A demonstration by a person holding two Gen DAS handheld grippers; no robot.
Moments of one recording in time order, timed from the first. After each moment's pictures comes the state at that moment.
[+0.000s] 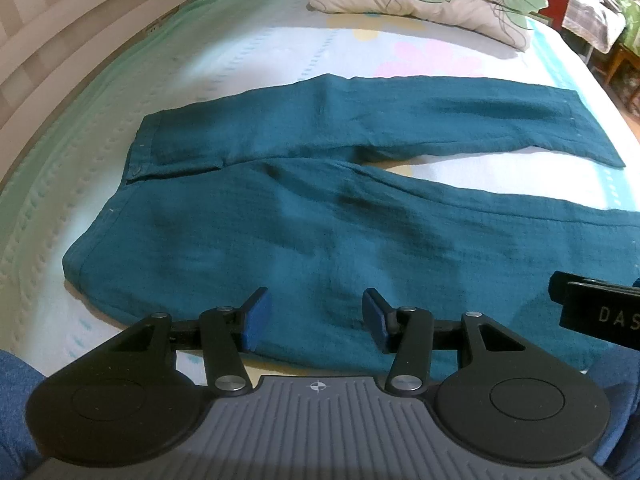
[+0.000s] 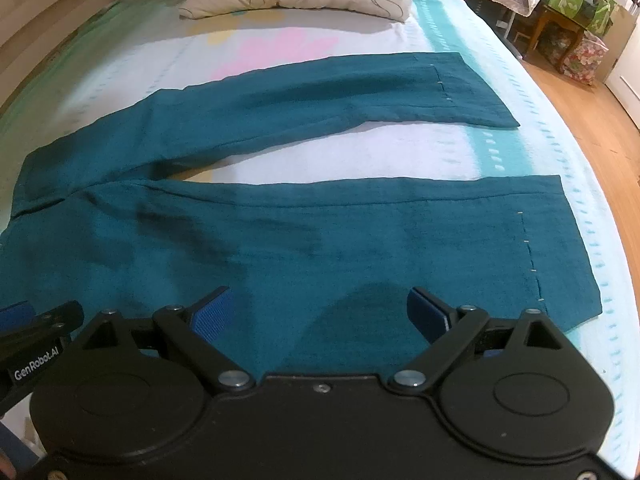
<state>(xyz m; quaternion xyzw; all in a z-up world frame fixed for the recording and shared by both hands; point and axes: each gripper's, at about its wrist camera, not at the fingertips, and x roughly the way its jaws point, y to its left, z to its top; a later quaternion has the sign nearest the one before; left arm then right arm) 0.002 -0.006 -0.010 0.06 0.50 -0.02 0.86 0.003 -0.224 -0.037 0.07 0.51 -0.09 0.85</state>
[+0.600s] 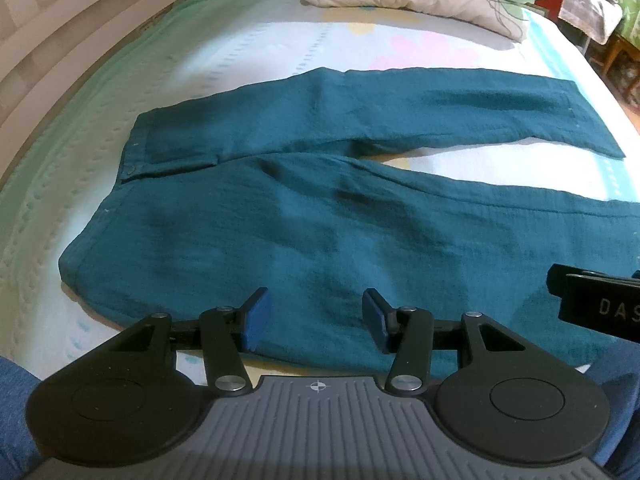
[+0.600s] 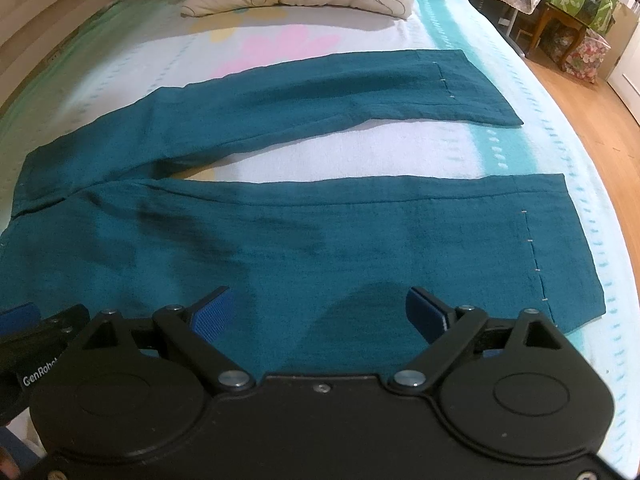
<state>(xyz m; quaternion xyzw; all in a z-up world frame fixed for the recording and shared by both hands) 0.004 -0.010 -0.013 0.07 0.51 -0.03 0.86 0.006 -0.225 -0.039 0.07 0.51 -0.09 0.85</state>
